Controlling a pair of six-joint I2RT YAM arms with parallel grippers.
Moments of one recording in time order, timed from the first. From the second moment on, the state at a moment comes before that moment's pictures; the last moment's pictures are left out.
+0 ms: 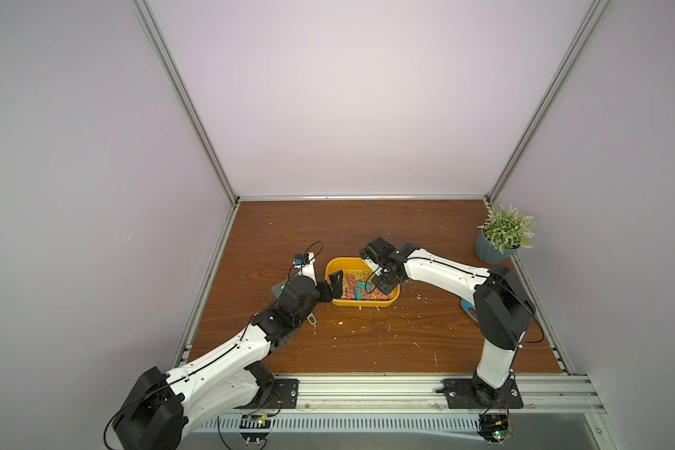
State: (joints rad) left arm -0.69 0.94 0.44 0.12 -0.27 -0.61; right arm 0.78 1.85 1.36 -0.82 0.27 -0.08
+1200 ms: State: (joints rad) left arm -0.69 0.98 0.44 0.13 -0.22 -0.61; right arm 0.79 1.47 1.22 -0.67 0.32 -0.06
